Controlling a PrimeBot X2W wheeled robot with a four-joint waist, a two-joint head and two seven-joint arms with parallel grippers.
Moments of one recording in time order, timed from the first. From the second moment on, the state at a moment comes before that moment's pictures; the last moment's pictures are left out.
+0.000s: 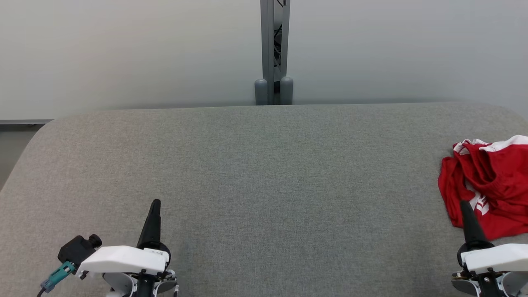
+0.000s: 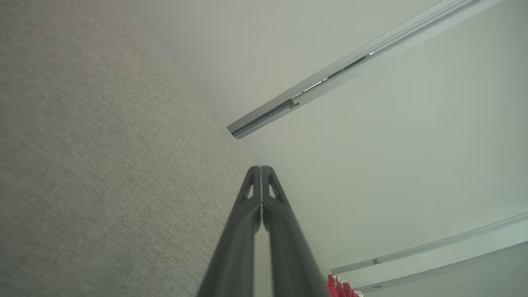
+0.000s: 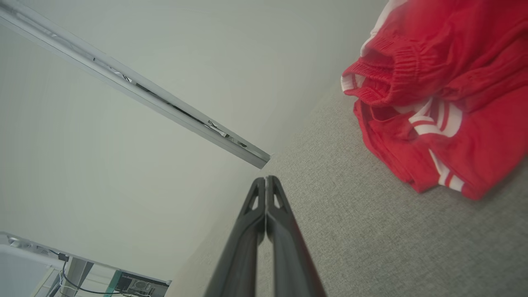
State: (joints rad) left arm -0.12 0.05 -0.12 0.35 -1.15 -0.08 -0.09; right arm -0.09 -0.04 -0.14 0.29 0.97 0.13 0.02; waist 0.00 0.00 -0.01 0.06
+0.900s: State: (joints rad) left arm -0.19 0.05 -0.13 0.38 -1.39 -0.10 -0.04; right arm -0.08 -0.04 -0.24 0.25 1.26 0.13 0.10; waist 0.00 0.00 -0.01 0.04
